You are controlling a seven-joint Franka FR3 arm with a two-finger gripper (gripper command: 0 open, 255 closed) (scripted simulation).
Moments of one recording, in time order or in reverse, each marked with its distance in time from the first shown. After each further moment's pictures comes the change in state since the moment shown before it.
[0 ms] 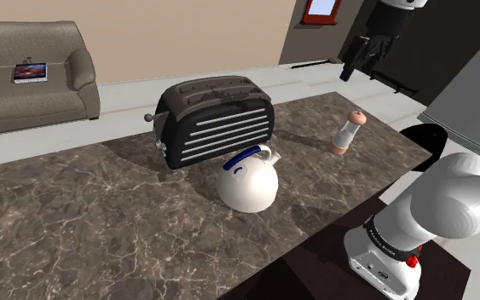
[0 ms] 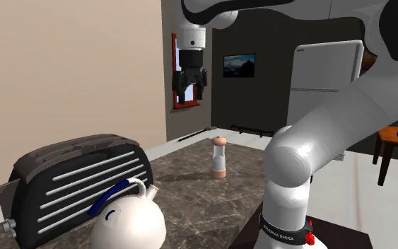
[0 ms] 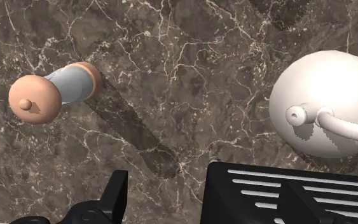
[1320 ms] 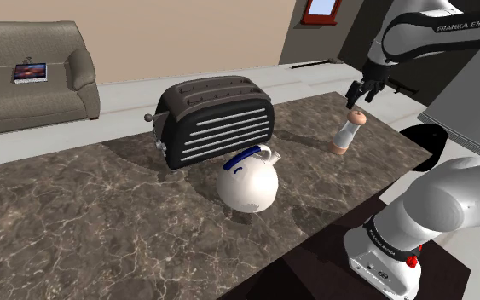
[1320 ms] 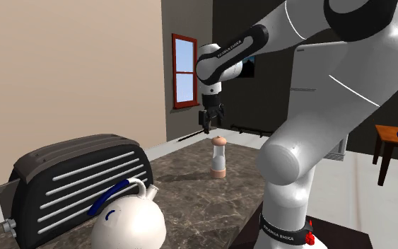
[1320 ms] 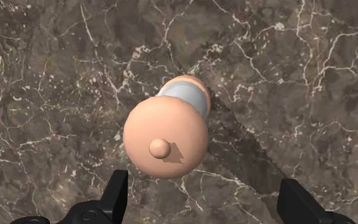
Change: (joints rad) arm -0.175 0.216 -0.291 -0.197 -0.258 0.396 -0.190
